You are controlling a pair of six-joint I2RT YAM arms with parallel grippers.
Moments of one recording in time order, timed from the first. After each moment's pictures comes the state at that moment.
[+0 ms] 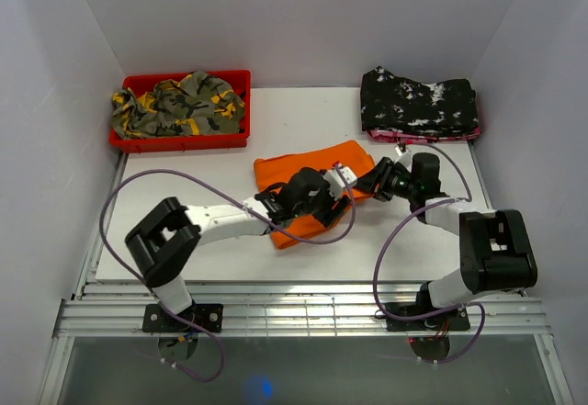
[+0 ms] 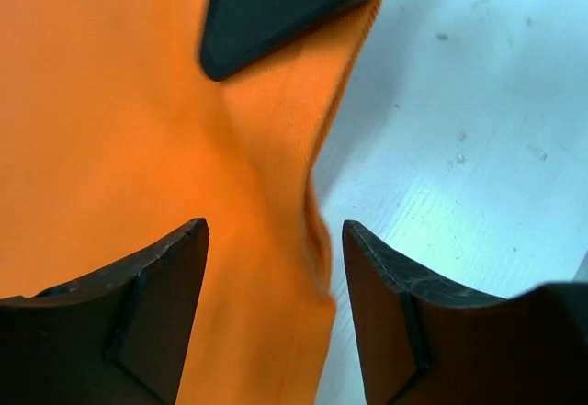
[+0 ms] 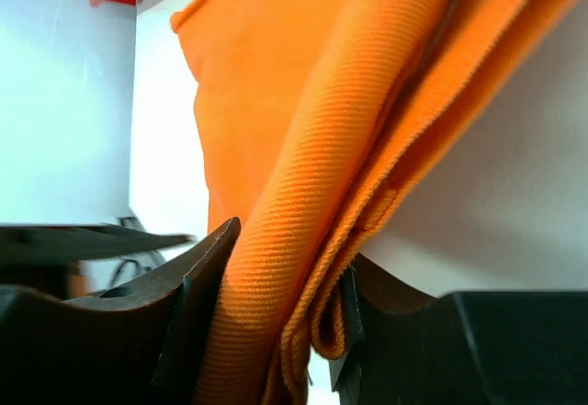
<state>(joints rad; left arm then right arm) -0.97 1.73 1.02 0.19 0.04 0.06 0.10 1.48 0.54 0.41 -0.72 0.77</state>
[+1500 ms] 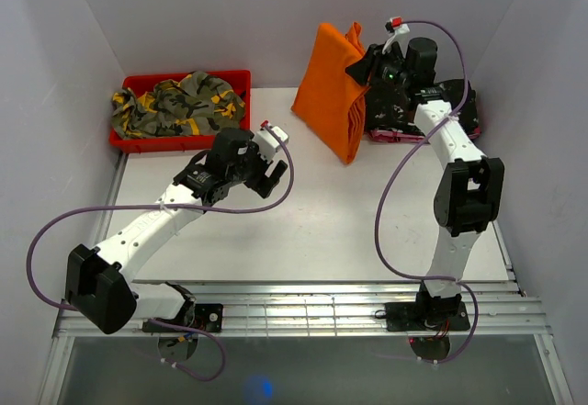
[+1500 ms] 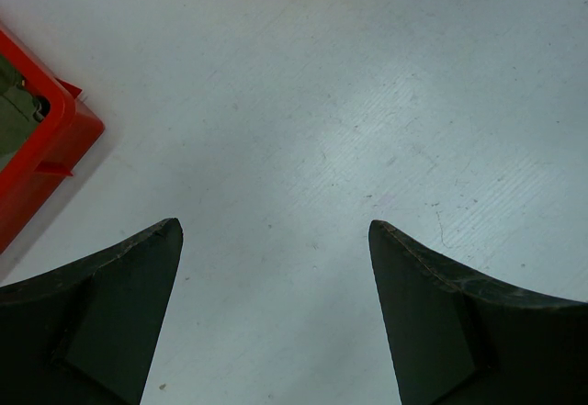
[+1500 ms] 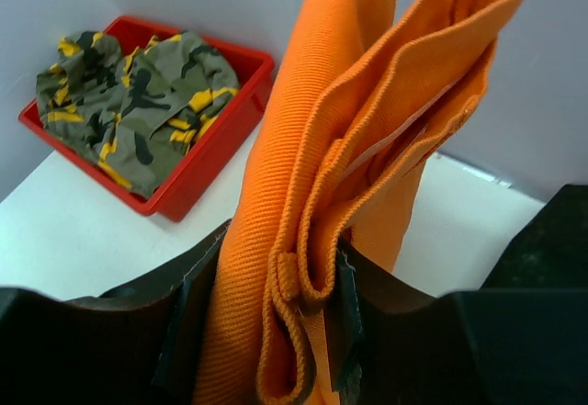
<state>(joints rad) -0.58 1.28 1.09 -0.38 0.08 0.25 0.17 1.93 1.75 0.04 -0.59 0.21</state>
